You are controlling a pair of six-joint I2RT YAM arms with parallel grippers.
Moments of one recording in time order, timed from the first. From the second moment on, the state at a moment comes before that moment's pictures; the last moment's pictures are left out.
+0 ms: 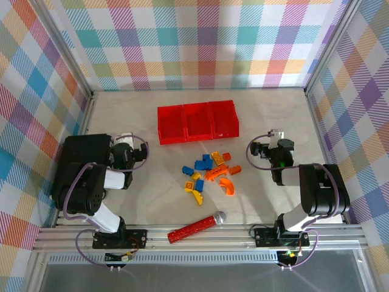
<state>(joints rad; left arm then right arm) -0.08 1.59 0.39 0.77 -0.17 -0.11 0.01 1.55 0.40 0.71 -0.11 0.05</state>
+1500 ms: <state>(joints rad) -0.15 1.38 0.81 0.19 -0.23 -0.17 0.01 1.41 0.88 0.02 -0.06 0.20</state>
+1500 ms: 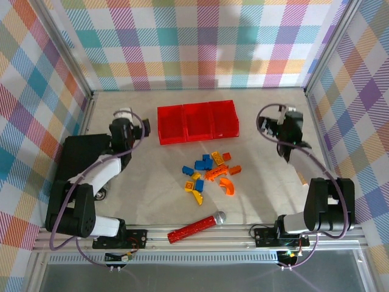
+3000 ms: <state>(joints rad) -0.22 0.94 0.59 -0.33 -0.06 -0.53 0.23 2.29 2.02 -0.89 -0.10 0.00</state>
